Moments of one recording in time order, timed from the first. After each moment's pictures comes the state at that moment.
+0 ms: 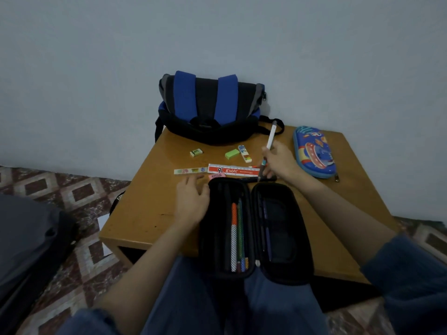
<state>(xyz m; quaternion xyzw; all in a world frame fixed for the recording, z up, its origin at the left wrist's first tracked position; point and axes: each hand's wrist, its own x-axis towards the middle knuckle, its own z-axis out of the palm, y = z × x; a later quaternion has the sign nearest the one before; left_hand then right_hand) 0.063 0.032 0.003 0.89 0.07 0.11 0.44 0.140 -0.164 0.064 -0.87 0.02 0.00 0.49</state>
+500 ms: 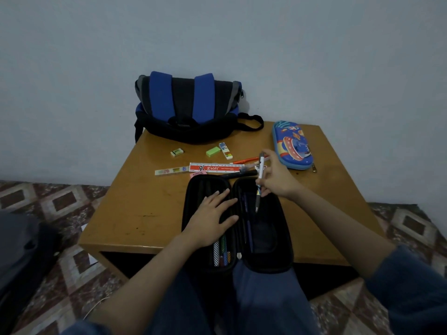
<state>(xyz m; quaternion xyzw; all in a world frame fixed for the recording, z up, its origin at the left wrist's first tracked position) 0.037 -0.016 -0.015 0.93 -0.22 -0.08 0.27 0.096 -0.216 0.040 -0.87 0.01 0.08 0.48</state>
